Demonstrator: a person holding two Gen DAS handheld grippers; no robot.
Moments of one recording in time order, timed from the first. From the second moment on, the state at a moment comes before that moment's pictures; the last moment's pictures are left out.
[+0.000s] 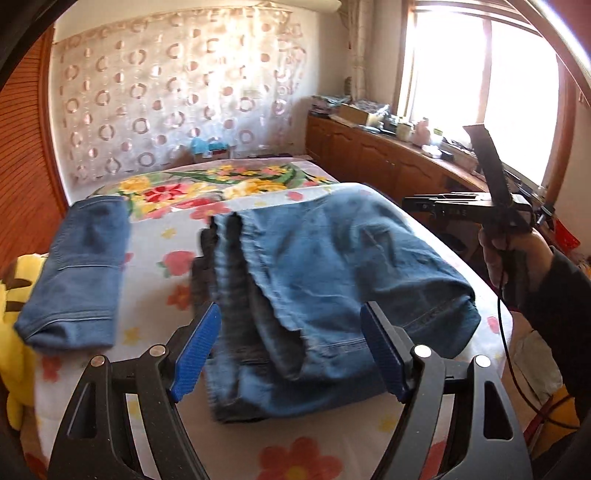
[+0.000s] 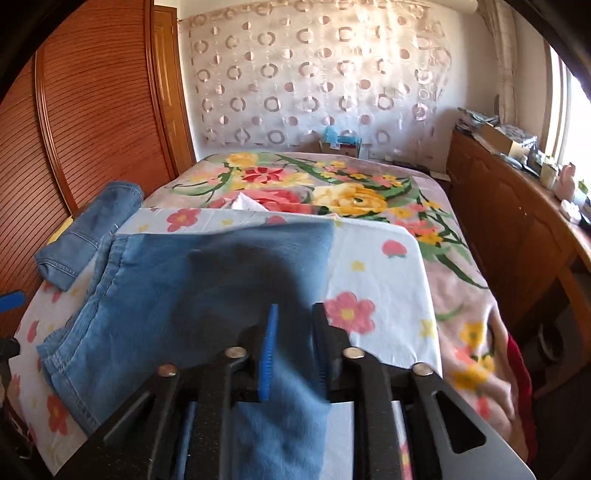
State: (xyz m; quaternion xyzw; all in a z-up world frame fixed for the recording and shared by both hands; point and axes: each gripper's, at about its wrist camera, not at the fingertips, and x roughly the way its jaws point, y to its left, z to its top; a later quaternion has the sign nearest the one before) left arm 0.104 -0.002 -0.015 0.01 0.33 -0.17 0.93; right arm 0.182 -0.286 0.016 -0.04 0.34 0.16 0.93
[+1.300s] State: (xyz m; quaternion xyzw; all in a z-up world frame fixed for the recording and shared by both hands) left arm 0.119 -0.067 -0.067 0.06 0.38 -0.20 0.90; right arm 0.132 -0.333 -0.034 0.05 0.39 0.19 0.90
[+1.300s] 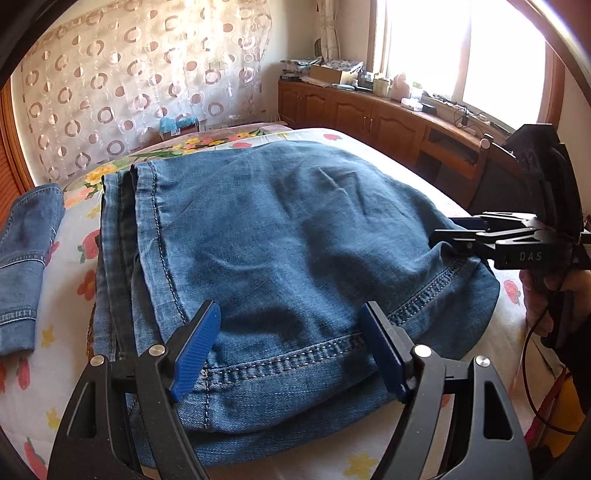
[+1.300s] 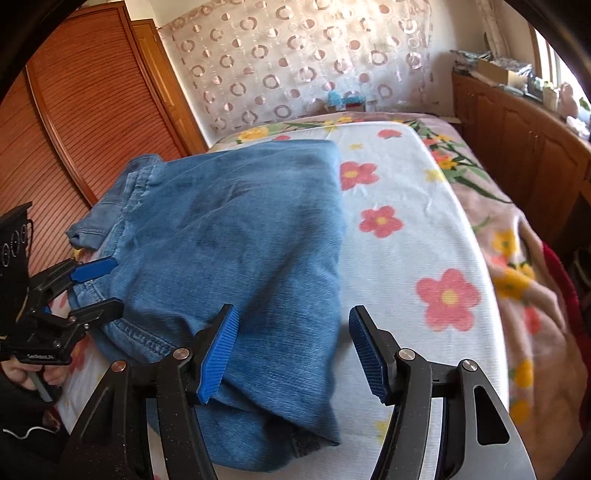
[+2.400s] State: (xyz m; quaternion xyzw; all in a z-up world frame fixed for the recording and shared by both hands) left arm 0.070 0.116 -0.016 -0.05 0.32 -0.07 0.94; right arm 0.136 -0.166 0.001 0.00 0.32 0.39 0.86
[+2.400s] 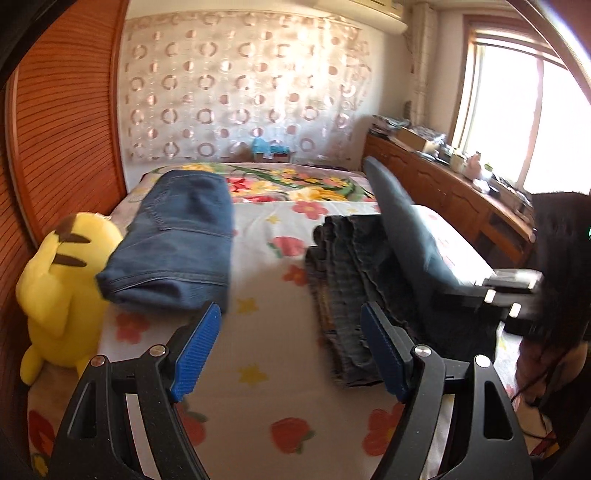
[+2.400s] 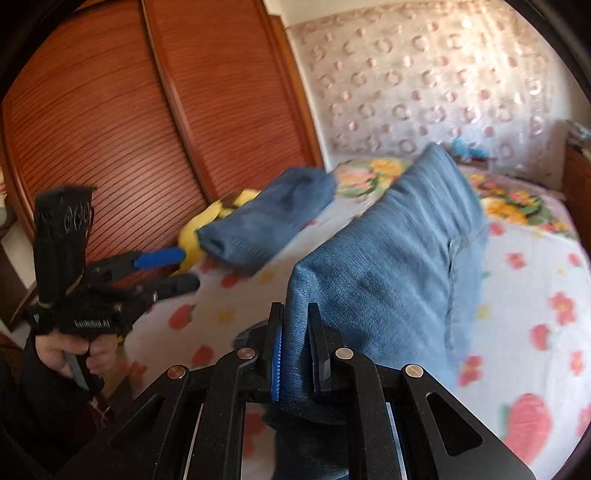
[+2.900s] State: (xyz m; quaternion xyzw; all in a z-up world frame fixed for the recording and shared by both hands) left arm 0.080 0.118 -0.020 -0.05 0.33 -0.06 0.94; right arm 0.161 -0.144 -0.008 -0.02 0.35 0.40 0.85
